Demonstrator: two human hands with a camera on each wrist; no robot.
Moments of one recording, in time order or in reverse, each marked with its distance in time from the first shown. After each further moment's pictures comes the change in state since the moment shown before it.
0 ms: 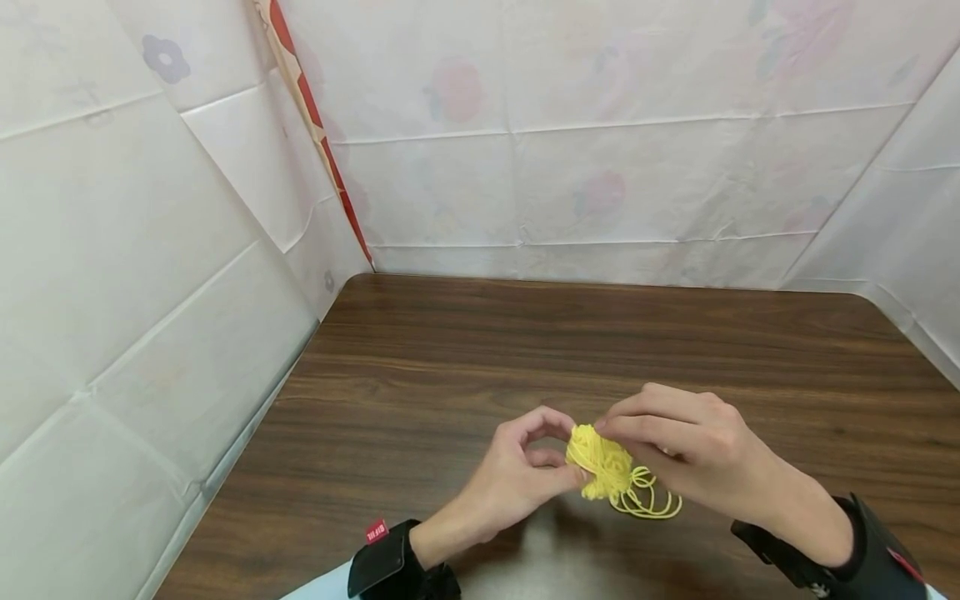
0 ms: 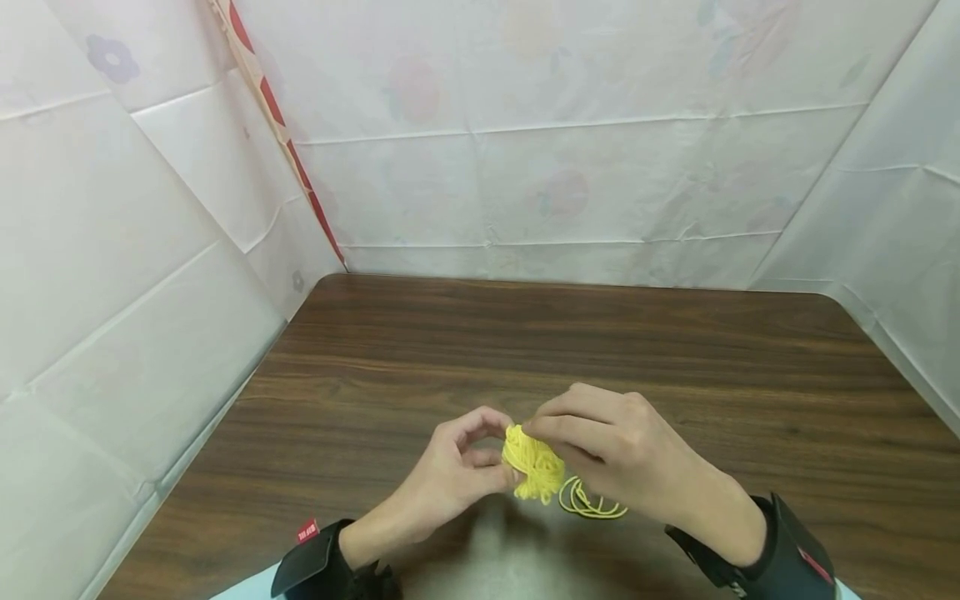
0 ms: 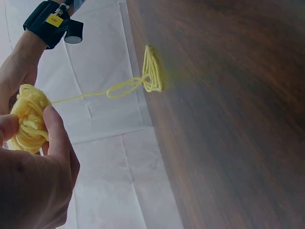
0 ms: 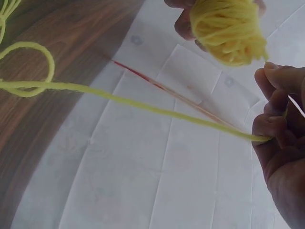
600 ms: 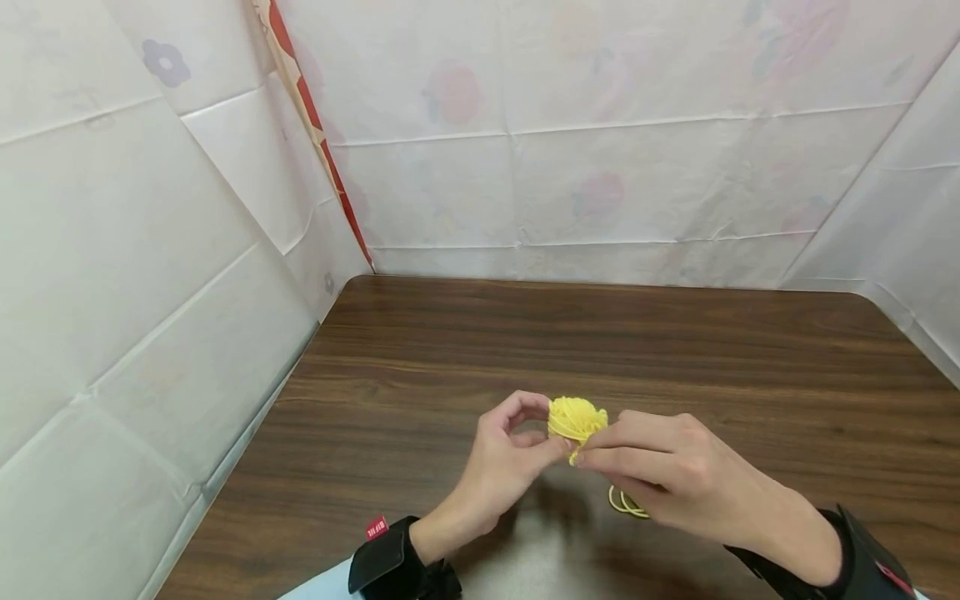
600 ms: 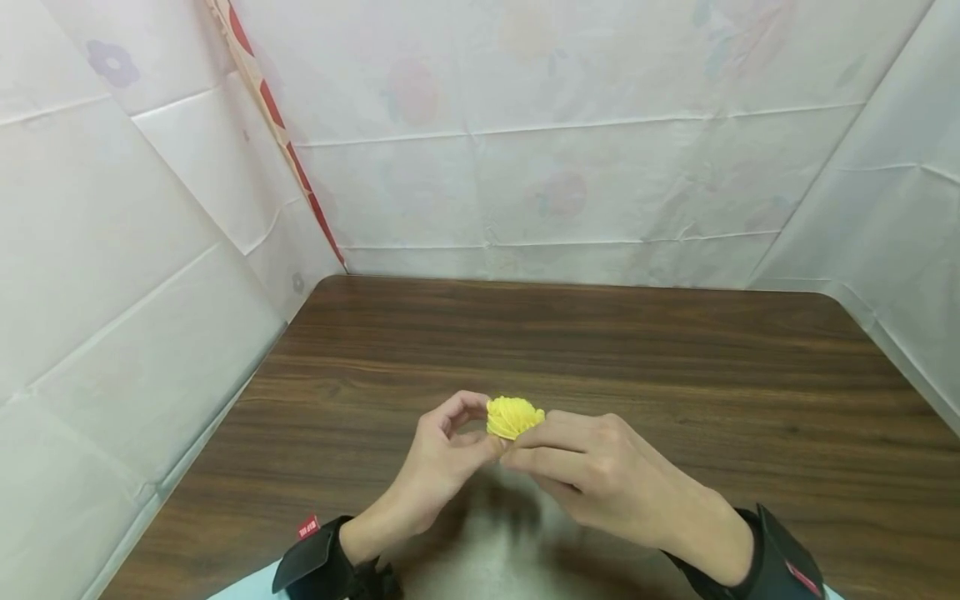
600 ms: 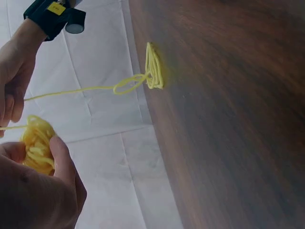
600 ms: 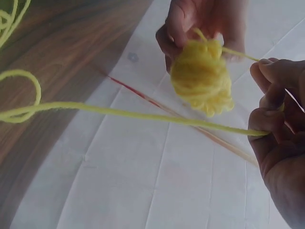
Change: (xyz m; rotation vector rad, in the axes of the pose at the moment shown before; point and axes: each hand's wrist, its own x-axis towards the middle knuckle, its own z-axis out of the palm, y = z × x) left_hand 0.005 0.000 -0.004 -0.035 0.202 0.005; right_hand -0.002 -0.013 0.010 0.044 -0.096 -0.009
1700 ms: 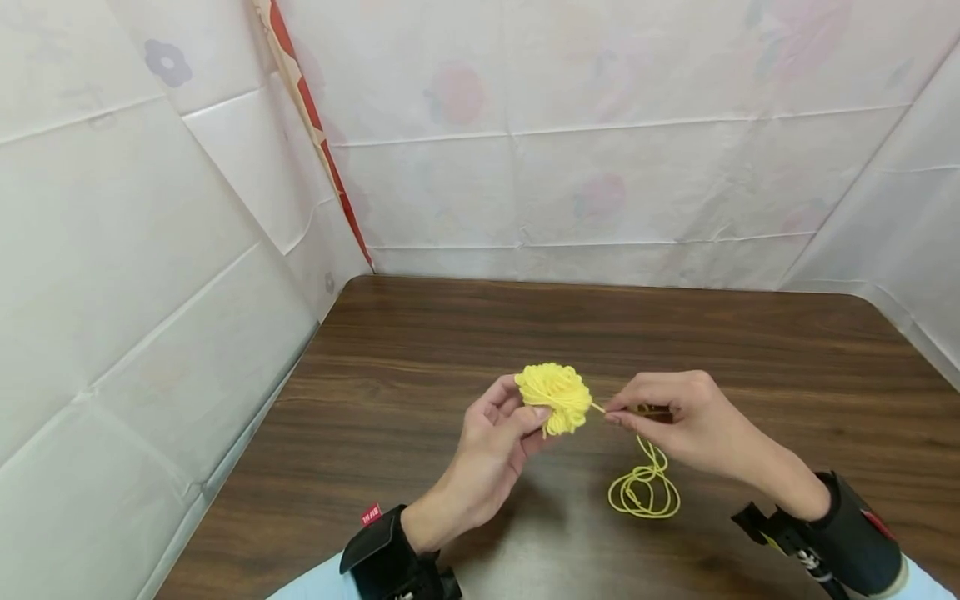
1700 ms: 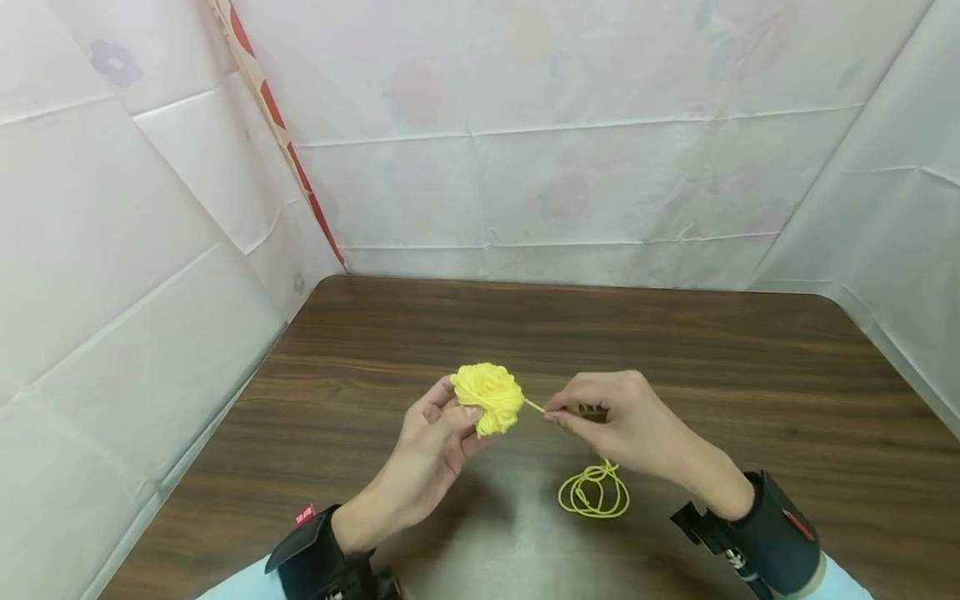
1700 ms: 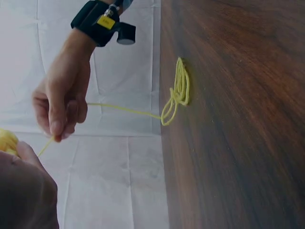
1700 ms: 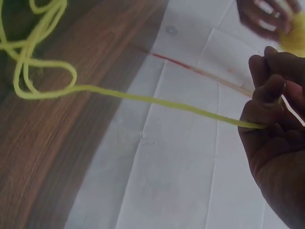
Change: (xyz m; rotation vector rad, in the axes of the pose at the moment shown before) left_hand 0.004 0.011 -0.003 -0.476 -0.105 0.069; right_hand -0.043 0.037 -0.017 0.076 -0.081 0.534
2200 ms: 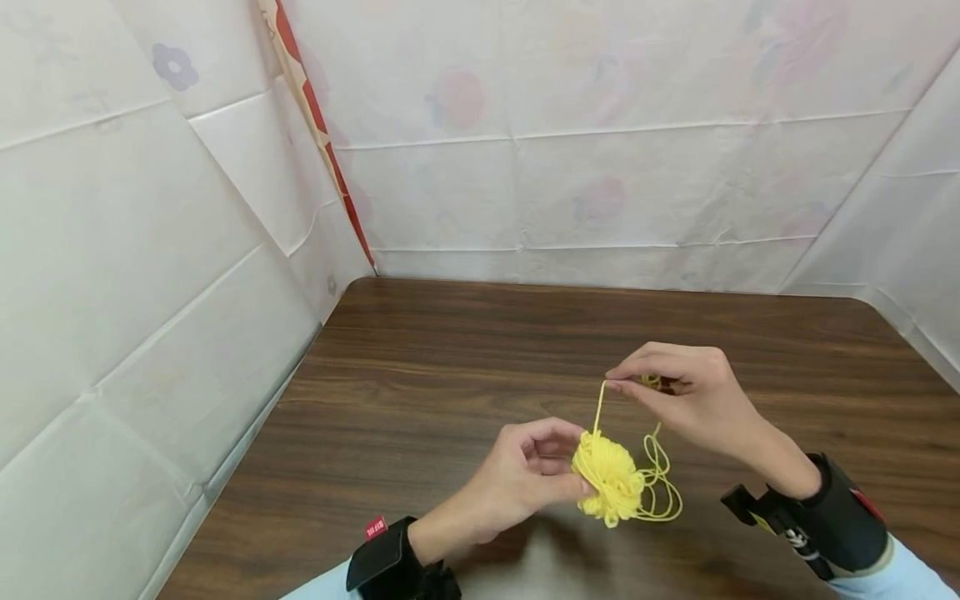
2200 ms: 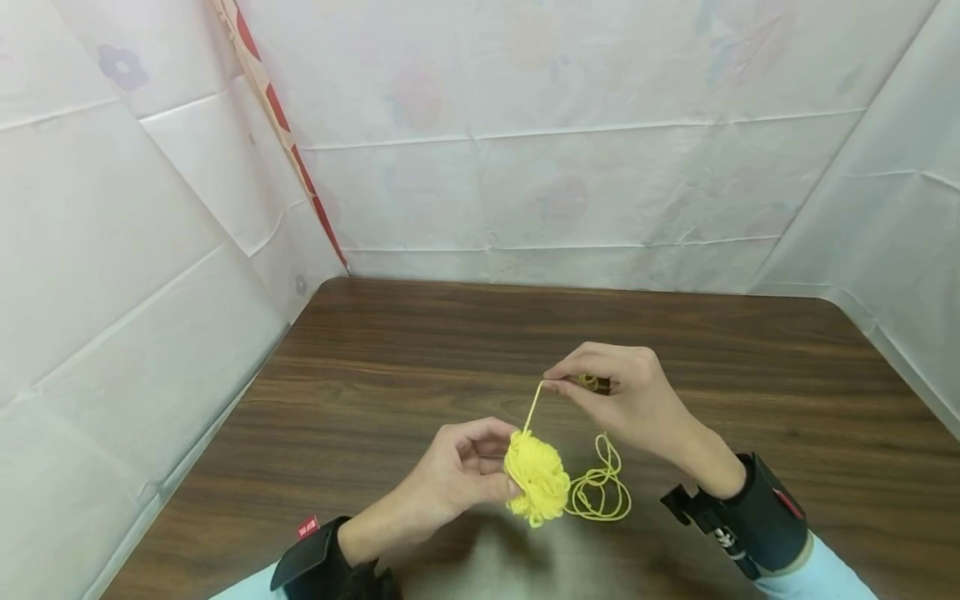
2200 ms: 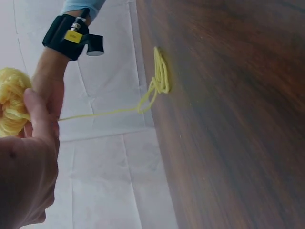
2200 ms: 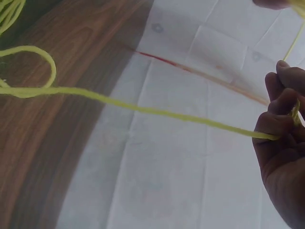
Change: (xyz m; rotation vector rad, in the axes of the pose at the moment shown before) left_hand -0.008 -0.014 -0.002 0.355 -0.289 -0.054; right_hand 0.019 0.008 -0.006 0.023 0.182 -0.123
